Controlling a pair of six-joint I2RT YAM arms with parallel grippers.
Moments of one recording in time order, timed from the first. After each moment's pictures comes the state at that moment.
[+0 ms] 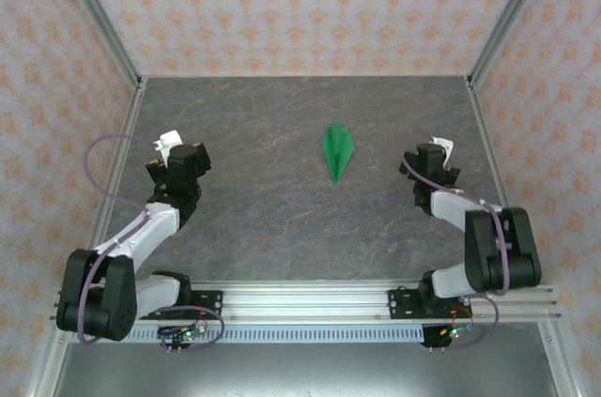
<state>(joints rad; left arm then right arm) -0.10 1.20 0.51 0.17 -0.57 -0.29 0.06 1.45 0.54 0.23 0.38 0.26</state>
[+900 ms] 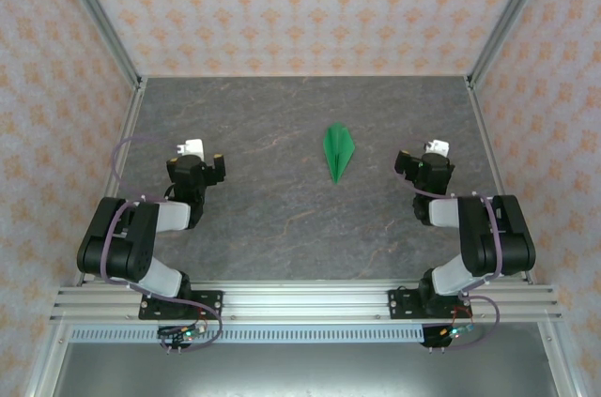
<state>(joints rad) -0.06 1.51 0.40 0.64 -0.29 -0.07 0.02 1.52 0.41 0.65 0.20 0.18</state>
